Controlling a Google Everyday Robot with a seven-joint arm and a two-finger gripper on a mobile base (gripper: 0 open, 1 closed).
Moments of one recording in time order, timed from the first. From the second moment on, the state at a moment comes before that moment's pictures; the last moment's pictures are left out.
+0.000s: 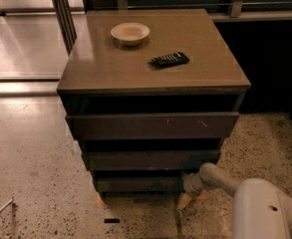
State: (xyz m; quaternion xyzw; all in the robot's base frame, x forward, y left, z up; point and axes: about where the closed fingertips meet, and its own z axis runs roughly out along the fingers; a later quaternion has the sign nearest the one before) arm 0.608 -0.176 0.167 -0.61 0.74 0.15 0.23
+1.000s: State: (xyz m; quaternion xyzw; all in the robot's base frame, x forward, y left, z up) arm 0.579 -0.176 0.174 -0.60 0.76 0.18 0.18
